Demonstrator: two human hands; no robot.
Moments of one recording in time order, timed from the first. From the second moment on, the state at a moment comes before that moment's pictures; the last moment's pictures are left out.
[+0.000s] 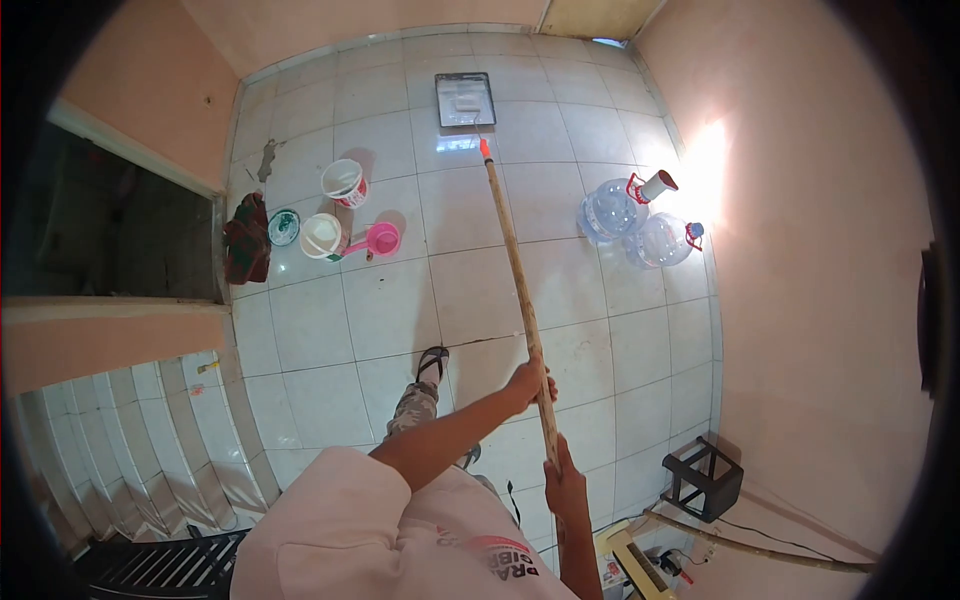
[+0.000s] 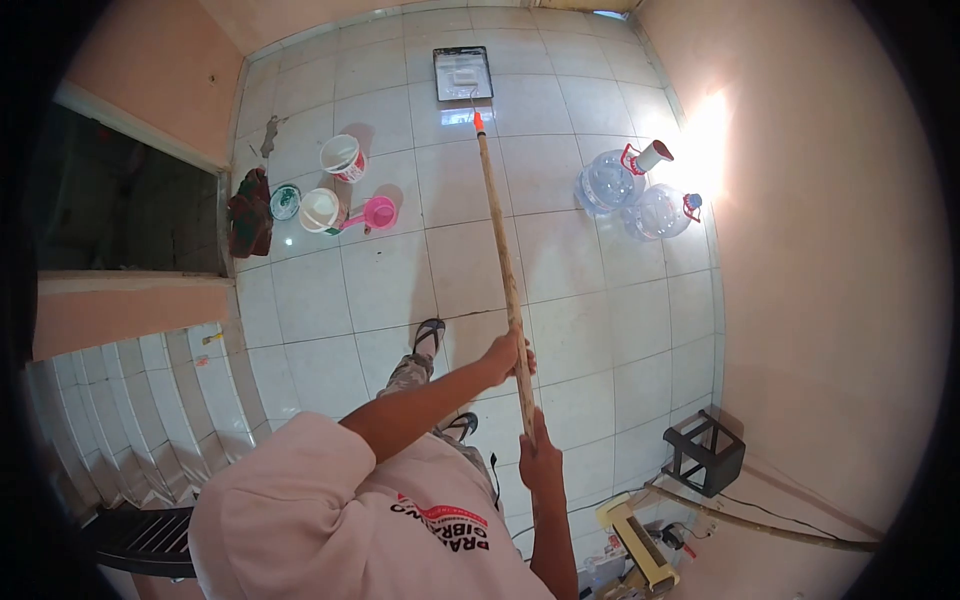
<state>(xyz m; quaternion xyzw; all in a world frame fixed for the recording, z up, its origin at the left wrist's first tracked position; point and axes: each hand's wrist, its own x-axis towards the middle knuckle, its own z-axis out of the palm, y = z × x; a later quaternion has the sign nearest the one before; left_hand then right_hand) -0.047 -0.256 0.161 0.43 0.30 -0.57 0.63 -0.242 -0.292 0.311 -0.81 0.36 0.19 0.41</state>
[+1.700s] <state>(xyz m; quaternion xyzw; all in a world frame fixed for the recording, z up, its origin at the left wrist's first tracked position) -0.084 -0.252 0.200 0.43 0.24 -0.58 0.65 -0.277 -0.295 0.353 -0.81 0.37 0.20 0.41</state>
